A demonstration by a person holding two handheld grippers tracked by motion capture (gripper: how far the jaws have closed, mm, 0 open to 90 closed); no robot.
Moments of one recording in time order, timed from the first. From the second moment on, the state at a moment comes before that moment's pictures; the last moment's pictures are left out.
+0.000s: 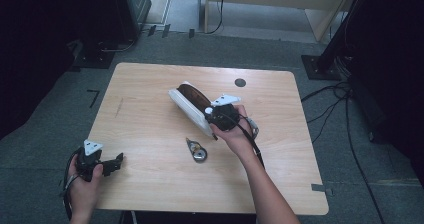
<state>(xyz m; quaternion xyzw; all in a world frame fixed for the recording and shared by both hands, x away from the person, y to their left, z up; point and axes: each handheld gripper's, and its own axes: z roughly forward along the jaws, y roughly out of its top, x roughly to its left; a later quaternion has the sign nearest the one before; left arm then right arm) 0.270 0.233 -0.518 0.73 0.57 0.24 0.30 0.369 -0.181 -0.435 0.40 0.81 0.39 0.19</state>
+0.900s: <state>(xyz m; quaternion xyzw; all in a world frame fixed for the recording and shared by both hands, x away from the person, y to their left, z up) 0.270 0.233 -0.518 0.73 0.57 0.24 0.30 0.381 -0.178 -0.439 0.41 0.81 0.39 0.17</state>
